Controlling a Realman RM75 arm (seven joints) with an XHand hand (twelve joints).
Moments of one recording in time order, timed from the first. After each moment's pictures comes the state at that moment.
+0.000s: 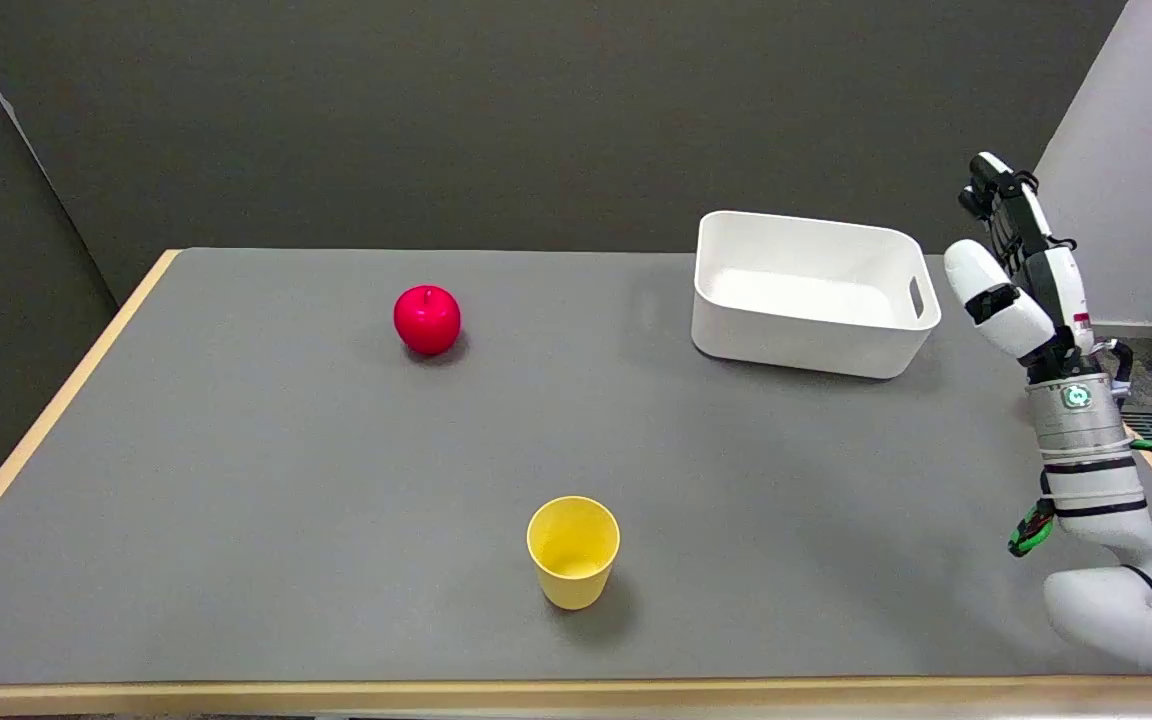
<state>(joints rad) -0.06 -0.86 -1.73 0.87 0.74 1.28 1.31</state>
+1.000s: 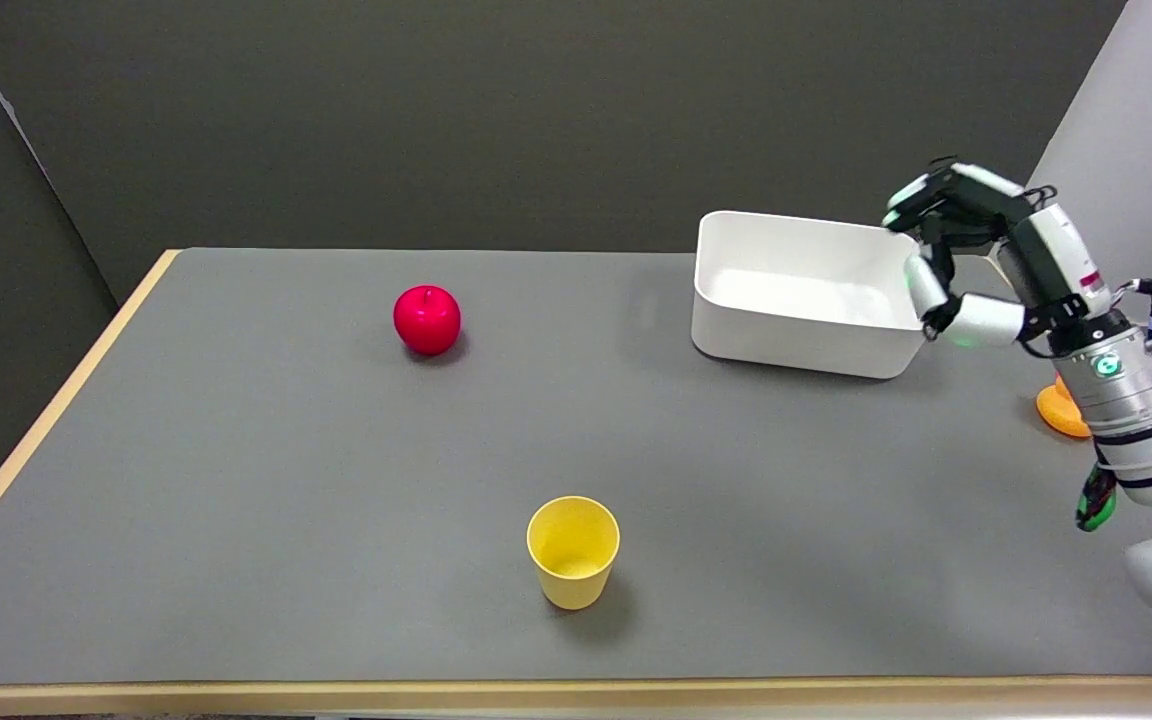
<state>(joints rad) -0.21 -0.72 -1.55 1.07 0.47 1.22 1.32</state>
